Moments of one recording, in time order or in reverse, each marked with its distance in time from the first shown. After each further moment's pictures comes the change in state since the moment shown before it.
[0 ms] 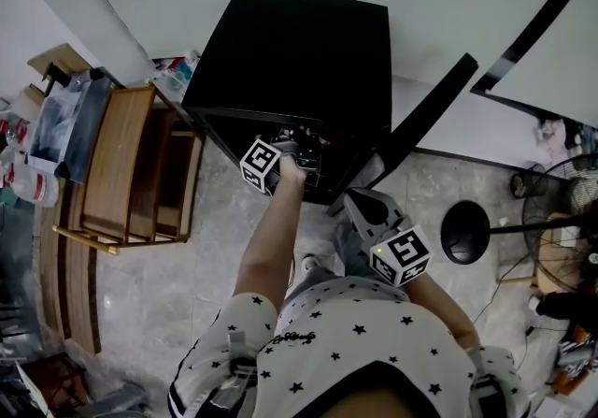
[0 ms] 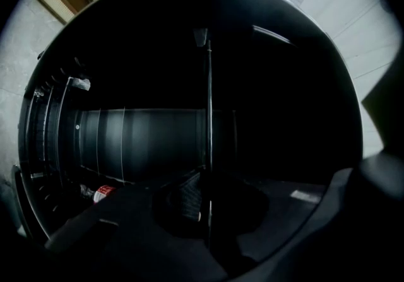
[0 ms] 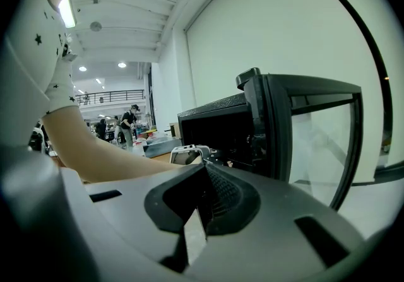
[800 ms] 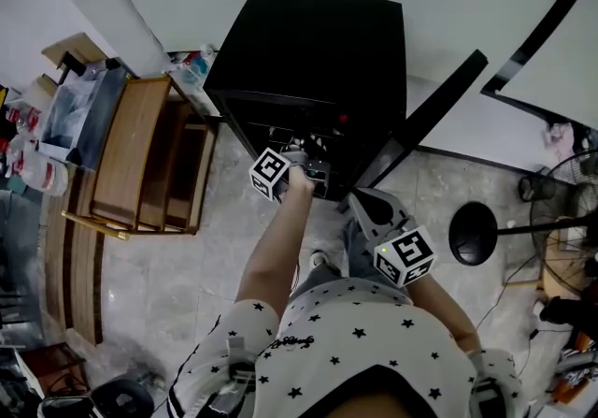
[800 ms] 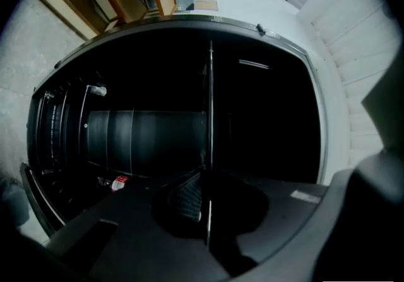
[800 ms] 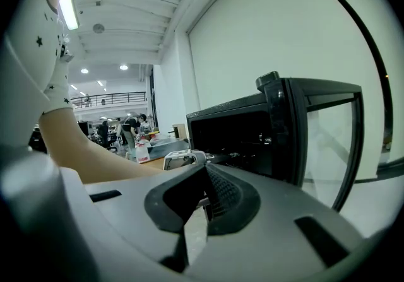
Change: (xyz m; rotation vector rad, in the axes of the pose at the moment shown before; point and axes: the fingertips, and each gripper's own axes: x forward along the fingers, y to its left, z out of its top) left arm -0.055 -0.002 -0.004 -0.015 0.021 -0.003; right arm -0.008 0.034 -0.005 0.009 -0.015 0.014
